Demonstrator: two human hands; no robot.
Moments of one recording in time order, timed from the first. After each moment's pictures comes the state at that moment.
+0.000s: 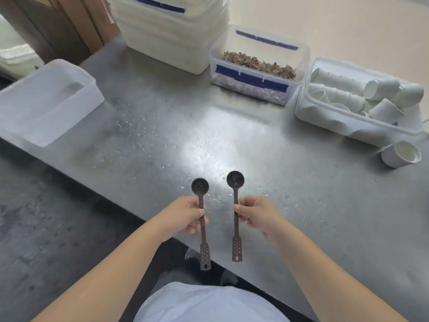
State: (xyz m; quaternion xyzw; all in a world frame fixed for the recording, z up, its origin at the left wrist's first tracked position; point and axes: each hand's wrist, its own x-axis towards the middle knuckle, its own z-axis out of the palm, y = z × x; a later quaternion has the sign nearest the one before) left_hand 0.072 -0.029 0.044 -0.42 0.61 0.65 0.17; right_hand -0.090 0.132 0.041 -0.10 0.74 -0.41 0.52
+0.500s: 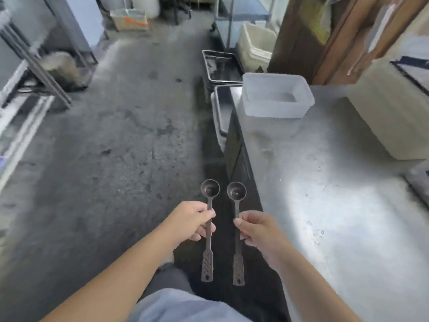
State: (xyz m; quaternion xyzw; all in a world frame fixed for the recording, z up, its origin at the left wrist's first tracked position) left_hand 0.347 0.042 0.099 -0.66 0.36 0.62 -0.23; right_hand 0.144 0.027 0.092 -0.47 0.59 -0.17 0.64
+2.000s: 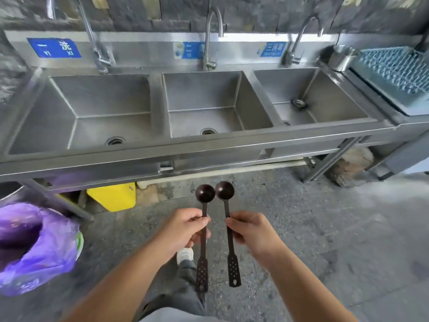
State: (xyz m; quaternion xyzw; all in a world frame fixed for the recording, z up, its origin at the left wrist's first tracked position) left_hand 1.128 -0.053 0.111 -0.74 -0.14 0.24 -0.61; right_hand 1.143 -0.250 0.108 -0.71 0.07 0.26 0.64
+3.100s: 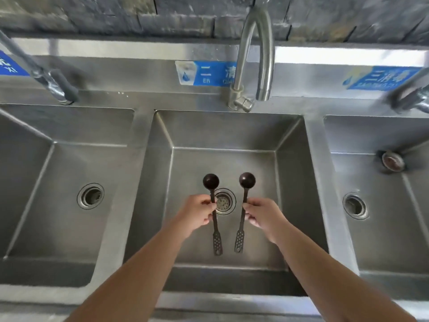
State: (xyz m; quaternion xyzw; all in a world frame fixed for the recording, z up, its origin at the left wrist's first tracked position) left_hand 1.745 -0.023 -0.022 -0.67 -0.33 0.23 -0.62; right_hand 1.807 -0.216 -0.049 -0.71 0.19 0.39 0.56
